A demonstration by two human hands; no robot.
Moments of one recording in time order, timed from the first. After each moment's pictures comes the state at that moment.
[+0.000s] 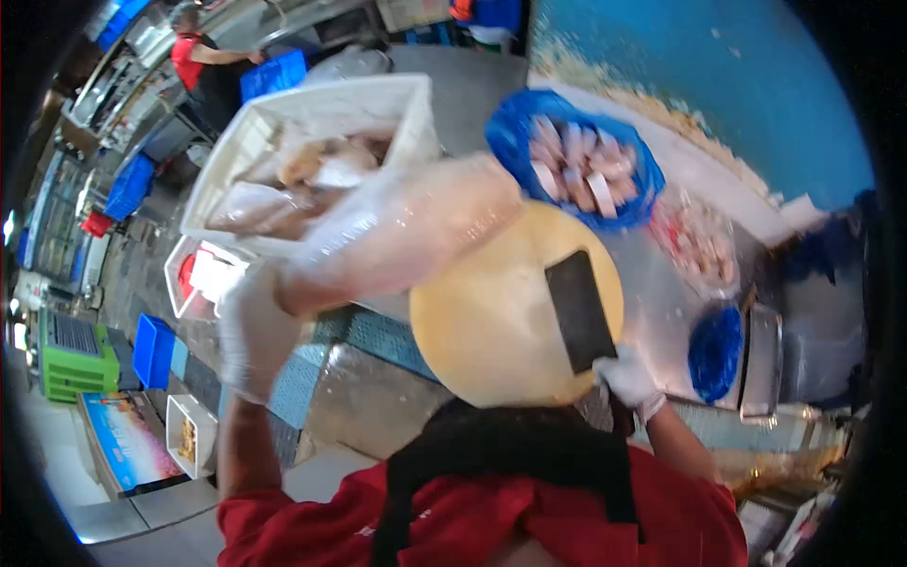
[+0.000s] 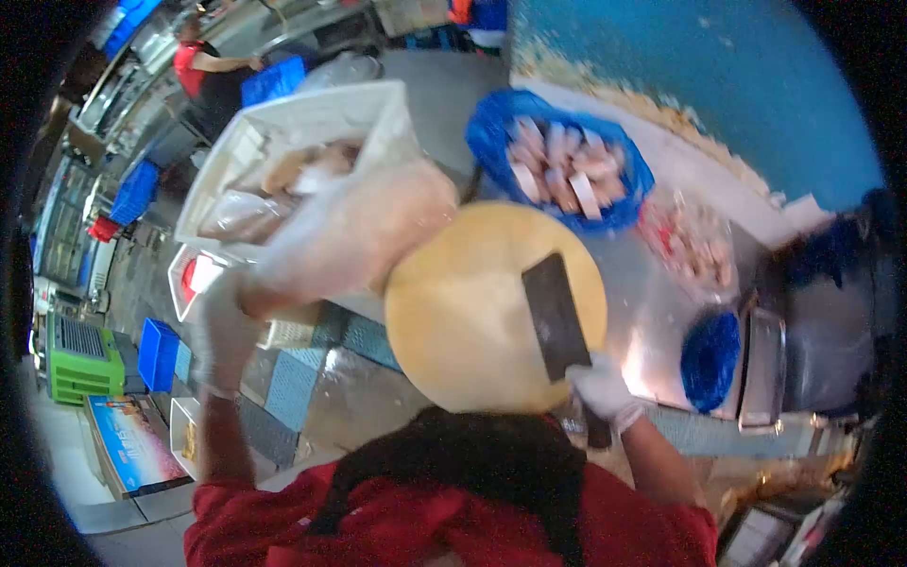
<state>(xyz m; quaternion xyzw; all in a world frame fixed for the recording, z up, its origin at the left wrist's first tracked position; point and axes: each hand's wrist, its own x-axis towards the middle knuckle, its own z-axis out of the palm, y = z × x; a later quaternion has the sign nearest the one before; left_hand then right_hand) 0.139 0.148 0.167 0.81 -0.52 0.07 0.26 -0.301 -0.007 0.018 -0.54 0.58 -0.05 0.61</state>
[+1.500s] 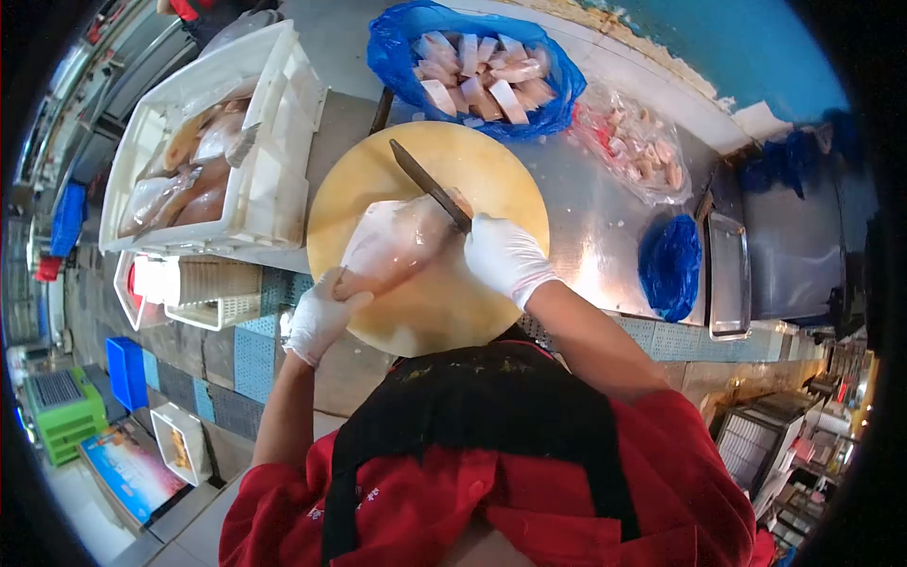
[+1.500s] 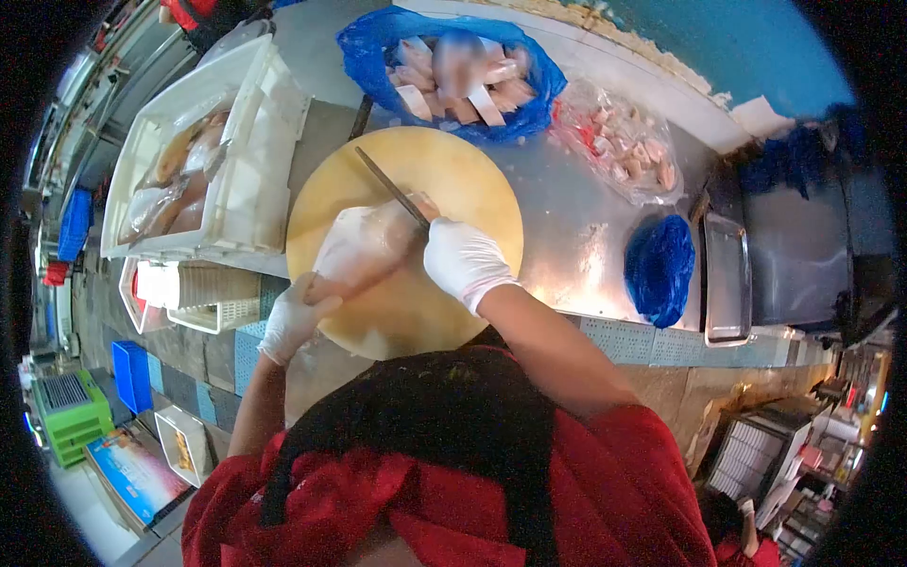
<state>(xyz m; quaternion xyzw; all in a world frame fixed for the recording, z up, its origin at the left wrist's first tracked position) 0.024 0.115 -0.004 0.79 -0.44 -0.36 0.23 -0.218 -0.046 0.023 -0.82 0.50 0.02 0.28</state>
